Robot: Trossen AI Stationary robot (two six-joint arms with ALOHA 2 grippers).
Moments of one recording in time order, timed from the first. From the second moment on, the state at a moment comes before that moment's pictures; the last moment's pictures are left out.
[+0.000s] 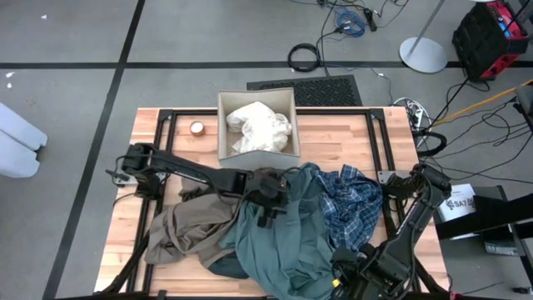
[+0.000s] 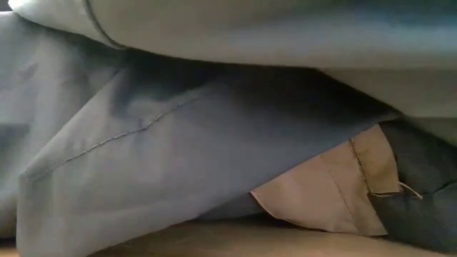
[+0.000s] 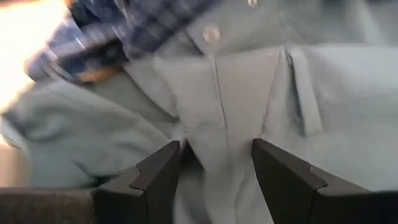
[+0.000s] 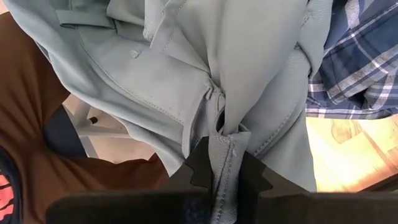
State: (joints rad) left arm -0.14 1.83 1.27 -0.15 0.04 0.10; right arm 0.92 1.83 1.73 -1.25 0.02 1.69
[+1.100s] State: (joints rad) left arm -0.13 1.82 1.28 -0.10 0.21 0.03; right arm 0.93 1.80 1.73 -1.27 0.24 1.57
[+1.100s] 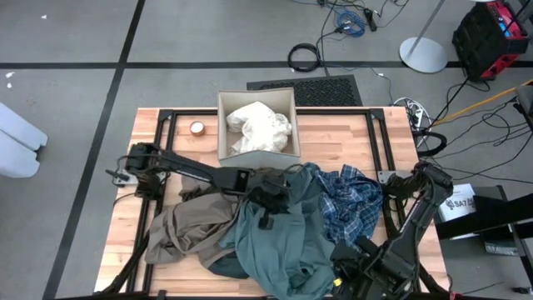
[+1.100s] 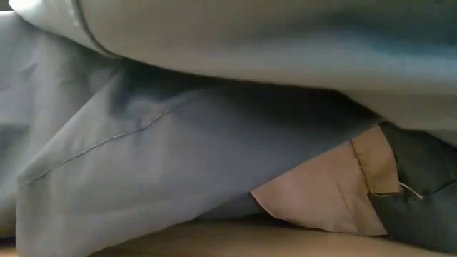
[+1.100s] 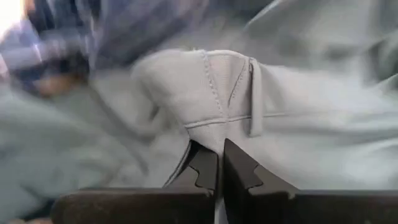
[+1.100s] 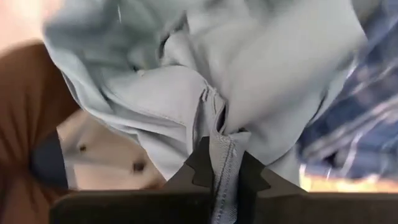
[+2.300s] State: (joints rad) left arm -0.16 1.04 1.49 0.44 0.11 0.13; right arm 1.00 1.16 1.73 0.24 0.77 -0.75
